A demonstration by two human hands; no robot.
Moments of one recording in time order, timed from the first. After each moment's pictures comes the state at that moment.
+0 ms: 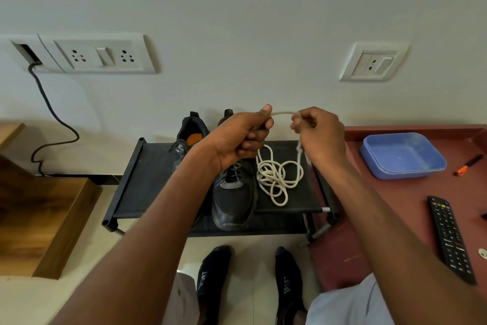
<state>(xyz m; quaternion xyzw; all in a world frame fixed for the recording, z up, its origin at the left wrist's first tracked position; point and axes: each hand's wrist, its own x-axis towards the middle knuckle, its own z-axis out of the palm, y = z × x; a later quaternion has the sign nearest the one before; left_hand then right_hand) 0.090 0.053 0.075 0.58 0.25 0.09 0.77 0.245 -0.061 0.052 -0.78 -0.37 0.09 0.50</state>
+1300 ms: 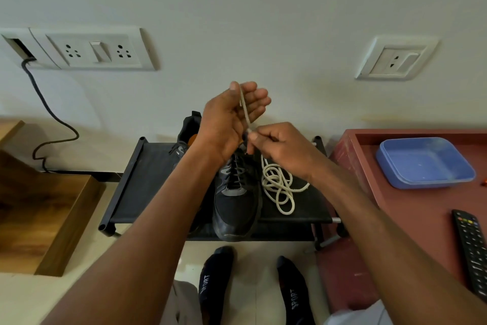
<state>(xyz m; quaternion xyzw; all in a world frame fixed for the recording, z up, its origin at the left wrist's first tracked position) 0.101 0.082 0.063 0.42 0.22 0.35 0.81 0.220 -0.030 0.052 -0.64 -0.58 0.32 0.39</state>
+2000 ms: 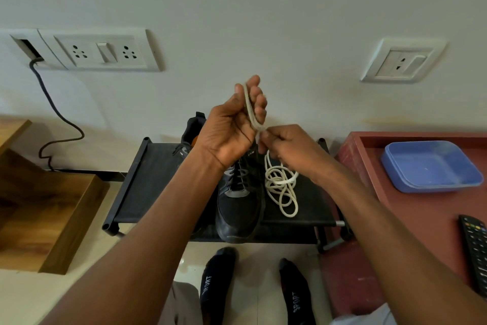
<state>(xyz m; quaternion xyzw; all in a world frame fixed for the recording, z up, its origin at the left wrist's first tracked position) 0.097 0.083 0.058 0.20 0.07 0.28 0.94 0.226 -0.025 0.050 -0.70 -0.50 0.36 0.38</state>
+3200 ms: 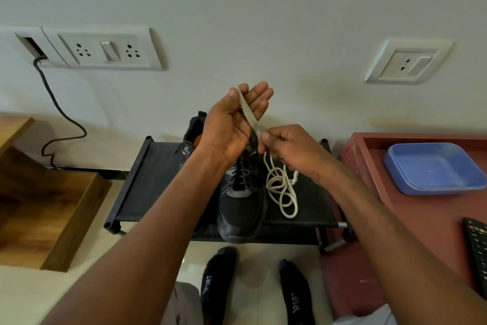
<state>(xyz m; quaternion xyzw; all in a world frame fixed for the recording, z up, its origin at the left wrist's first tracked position) 0.101 0.086 0.055 0.27 0.15 0.37 0.88 0.228 -0.023 0.048 -0.69 -0.50 0.37 0.37</state>
